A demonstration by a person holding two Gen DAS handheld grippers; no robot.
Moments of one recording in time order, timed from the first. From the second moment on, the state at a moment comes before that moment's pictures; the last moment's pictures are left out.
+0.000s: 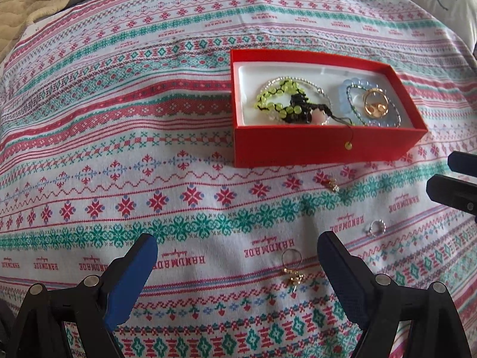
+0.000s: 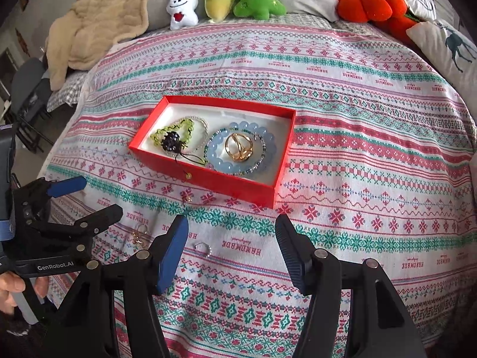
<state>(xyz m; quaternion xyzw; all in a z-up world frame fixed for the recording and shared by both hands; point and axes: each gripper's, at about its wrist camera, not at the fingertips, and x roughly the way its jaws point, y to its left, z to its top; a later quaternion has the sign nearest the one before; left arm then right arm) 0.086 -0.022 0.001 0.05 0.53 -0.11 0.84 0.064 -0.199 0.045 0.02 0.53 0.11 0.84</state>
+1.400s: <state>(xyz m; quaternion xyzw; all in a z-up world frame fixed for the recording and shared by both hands) 0.097 -0.050 -0.030 0.01 0.59 -0.12 0.80 0.063 -0.183 0.005 0.00 0.60 0.08 0.79</state>
